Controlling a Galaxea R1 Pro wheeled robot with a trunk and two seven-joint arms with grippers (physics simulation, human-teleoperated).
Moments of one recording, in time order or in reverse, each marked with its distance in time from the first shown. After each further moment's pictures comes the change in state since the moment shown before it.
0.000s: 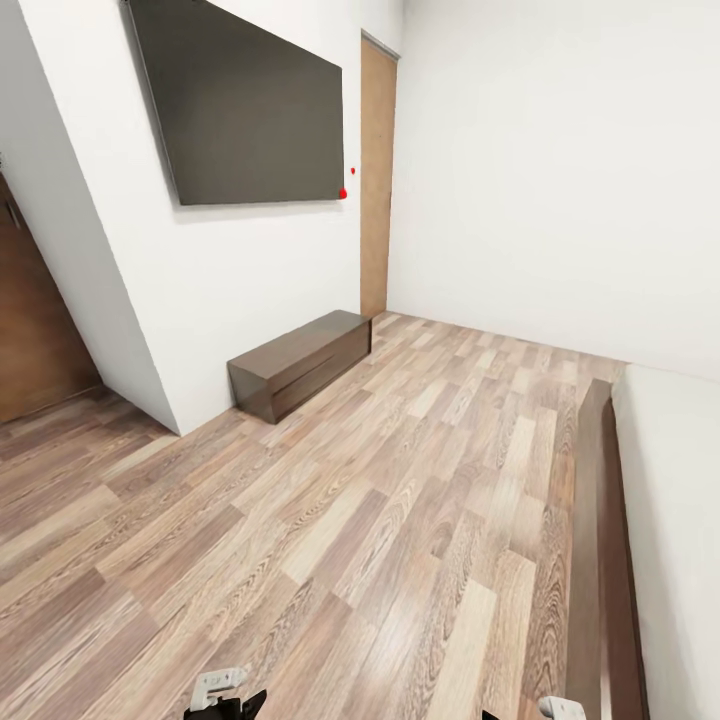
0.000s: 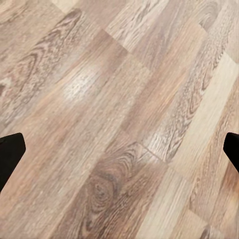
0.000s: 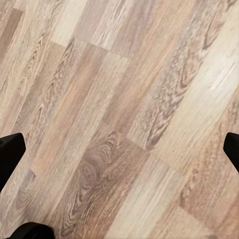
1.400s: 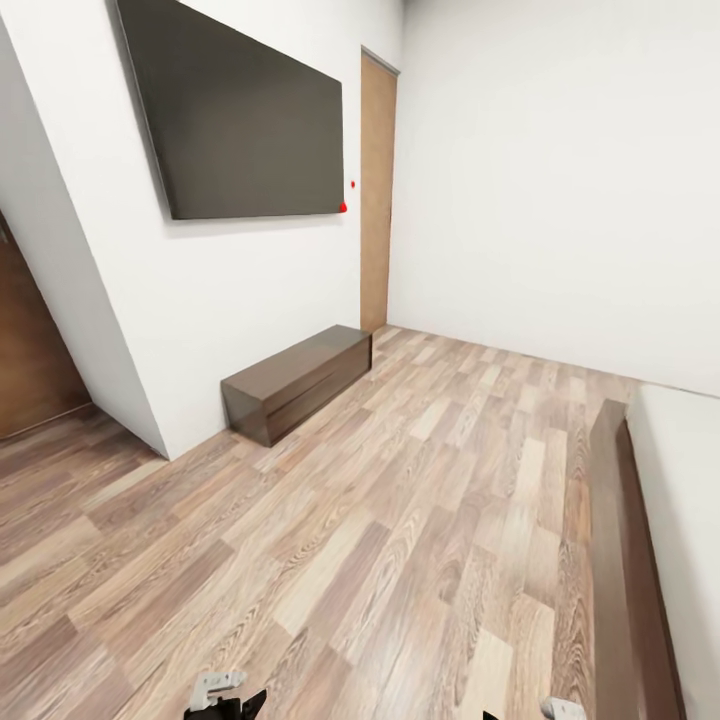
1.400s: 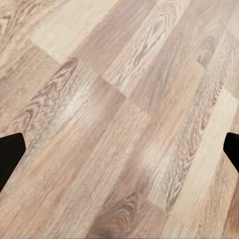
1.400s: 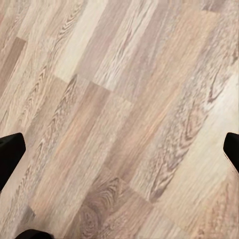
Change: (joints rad) left arm 0.000 0.000 0.000 0.000 0.000 0.001 0.000; right arm 0.000 0.000 -0.006 0.005 0.000 0.000 0.000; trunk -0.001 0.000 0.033
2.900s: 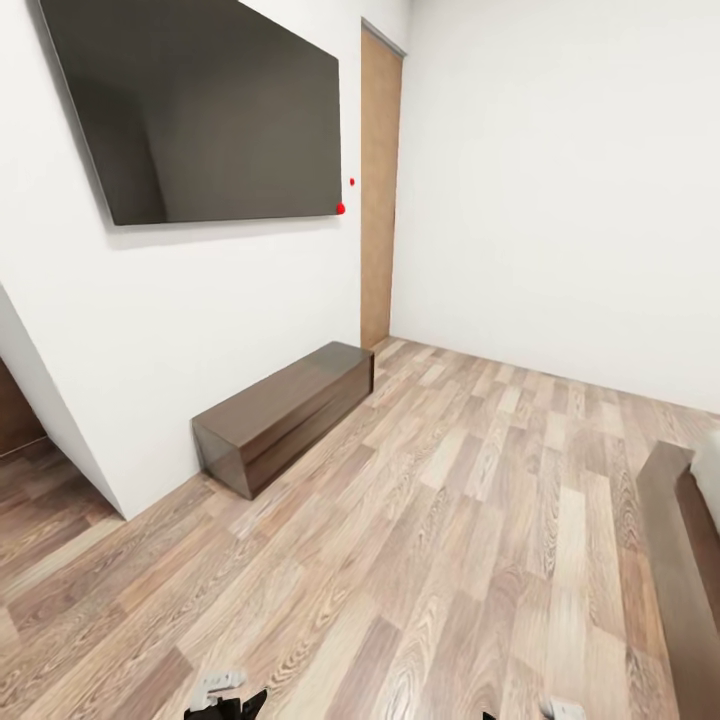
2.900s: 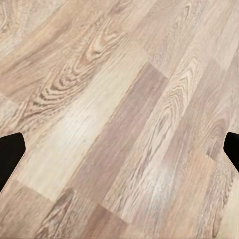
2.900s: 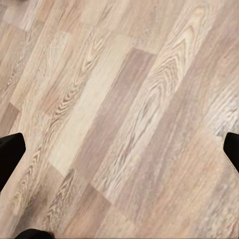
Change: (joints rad) left arm 0.000 0.000 0.000 0.000 0.000 0.000 0.000; right arm 0.000 0.000 0.002 0.002 -0.002 0.000 0.000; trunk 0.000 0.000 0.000
